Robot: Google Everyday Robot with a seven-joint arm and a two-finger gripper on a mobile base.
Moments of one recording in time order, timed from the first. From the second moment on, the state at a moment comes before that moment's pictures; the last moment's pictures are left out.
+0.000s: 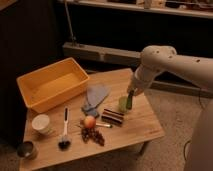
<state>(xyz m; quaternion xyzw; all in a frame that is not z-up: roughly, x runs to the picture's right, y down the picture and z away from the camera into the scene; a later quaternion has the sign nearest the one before) 0.140 0.010 0.742 -0.23 0.15 0.82 0.51</state>
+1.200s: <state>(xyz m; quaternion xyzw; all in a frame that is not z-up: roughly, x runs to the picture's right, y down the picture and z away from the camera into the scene) 0.114 -0.016 0.826 -0.20 0.11 0.80 0.55</state>
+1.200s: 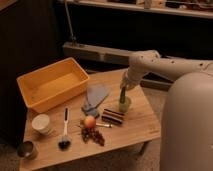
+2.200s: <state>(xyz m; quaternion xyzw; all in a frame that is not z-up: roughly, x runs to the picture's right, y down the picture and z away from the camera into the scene) 0.123 -0.017 0.856 -0.19 0.14 0.80 0.55</state>
